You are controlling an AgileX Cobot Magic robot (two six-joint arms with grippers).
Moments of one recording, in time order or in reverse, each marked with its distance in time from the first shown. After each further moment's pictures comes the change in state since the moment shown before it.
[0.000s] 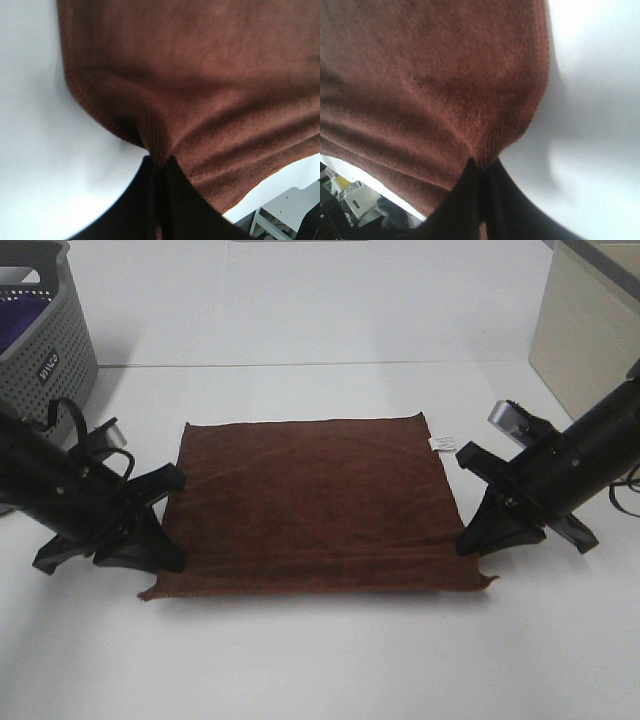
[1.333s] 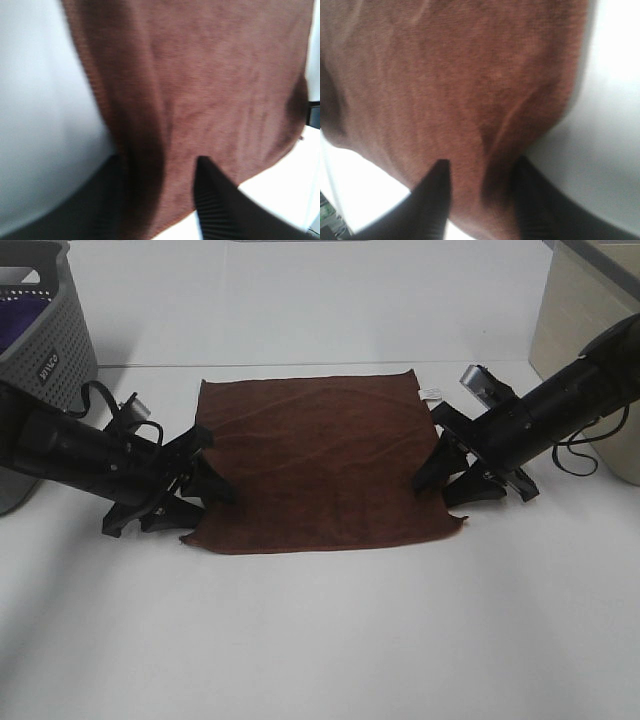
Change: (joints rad) left arm 0.016 0.221 -0.153 -0.453 -0.081 0.373; right arm -0.006 0.276 -0.337 0.100 0.025 -0.093
